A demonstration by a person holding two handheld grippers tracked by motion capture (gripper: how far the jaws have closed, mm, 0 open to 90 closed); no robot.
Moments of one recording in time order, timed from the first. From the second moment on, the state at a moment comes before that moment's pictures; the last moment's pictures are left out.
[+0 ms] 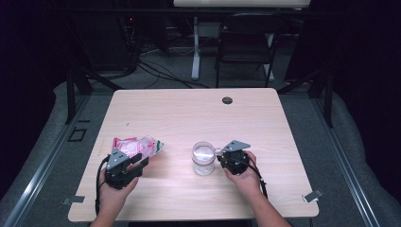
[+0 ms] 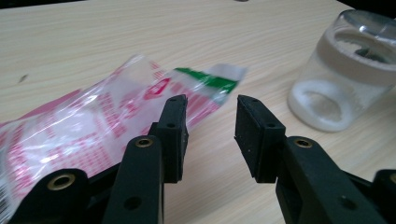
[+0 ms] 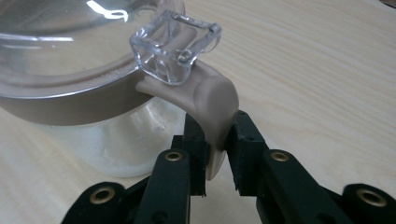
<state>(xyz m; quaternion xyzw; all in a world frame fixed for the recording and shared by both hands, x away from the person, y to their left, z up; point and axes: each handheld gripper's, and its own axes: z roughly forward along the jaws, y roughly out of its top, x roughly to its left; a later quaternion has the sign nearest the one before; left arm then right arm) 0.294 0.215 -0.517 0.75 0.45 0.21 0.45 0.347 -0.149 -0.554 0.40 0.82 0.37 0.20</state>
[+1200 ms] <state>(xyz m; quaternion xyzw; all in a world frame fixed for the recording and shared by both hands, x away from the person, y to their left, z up) 0.274 0.167 -0.498 0.81 0.37 0.14 0.43 0.288 -0.120 -0.487 0.35 0.84 0.40 0.13</state>
